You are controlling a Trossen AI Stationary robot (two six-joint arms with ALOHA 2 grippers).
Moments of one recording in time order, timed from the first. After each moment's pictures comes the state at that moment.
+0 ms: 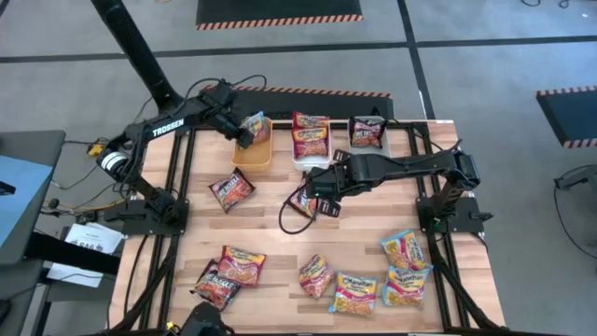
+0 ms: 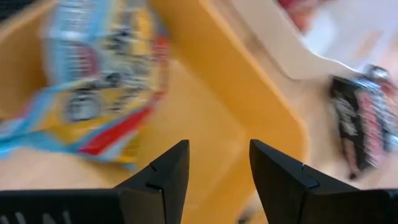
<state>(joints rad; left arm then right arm) 0.91 1.56 1.13 -0.62 0.34 -0.04 0.06 1.78 1.71 -1.23 0.42 0.26</state>
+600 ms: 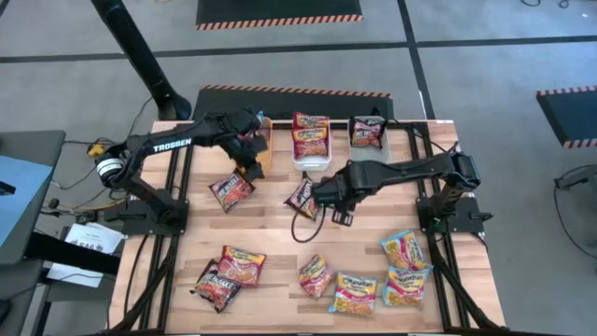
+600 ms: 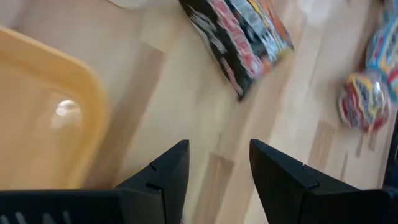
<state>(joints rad) 0.56 1.50 1.12 -0.73 0.43 -0.03 0.10 1.79 1.64 -1.43 0.31 0.37</state>
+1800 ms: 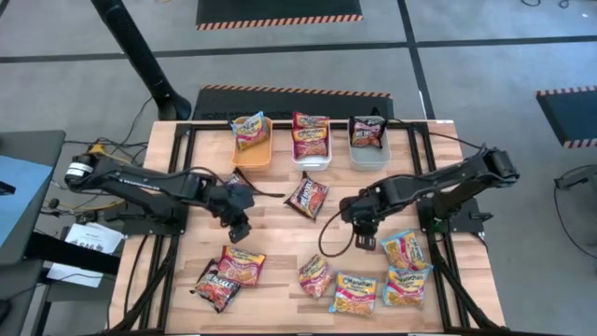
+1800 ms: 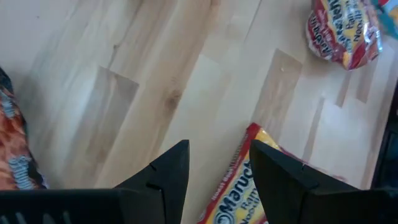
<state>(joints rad) -0.12 1.18 0.81 -0.58 0.04 -0.61 0.18 1.46 1.07 -0.89 -0.08 0.37</state>
